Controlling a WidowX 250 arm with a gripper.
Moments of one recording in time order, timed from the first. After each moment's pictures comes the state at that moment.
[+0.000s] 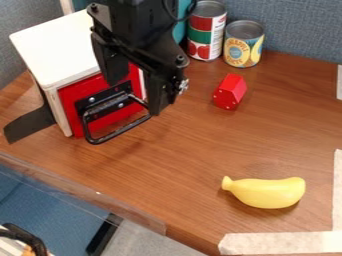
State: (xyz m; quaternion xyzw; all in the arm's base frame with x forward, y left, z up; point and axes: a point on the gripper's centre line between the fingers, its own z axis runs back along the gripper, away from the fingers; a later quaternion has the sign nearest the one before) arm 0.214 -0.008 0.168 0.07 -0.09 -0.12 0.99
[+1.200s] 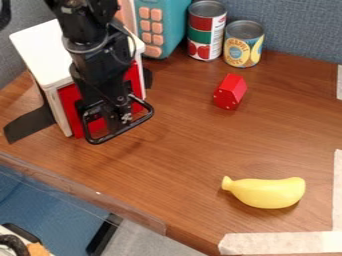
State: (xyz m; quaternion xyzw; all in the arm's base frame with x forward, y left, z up) arm 0.231 0.060 0.102 0.08 -0.10 -0.21 0.97
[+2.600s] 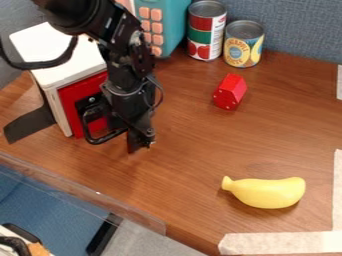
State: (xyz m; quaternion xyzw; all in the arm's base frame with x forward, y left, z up) arm 0.262 0.057 0.030 0.10 -0.06 -0.18 0.98
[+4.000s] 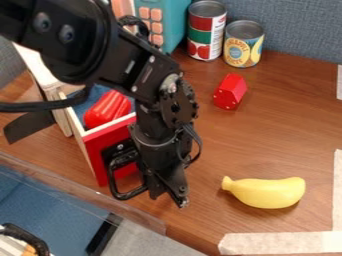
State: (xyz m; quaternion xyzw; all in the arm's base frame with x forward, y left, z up) arm 0.201 -0.026 0.036 0.05 -0.05 -0.23 0.97
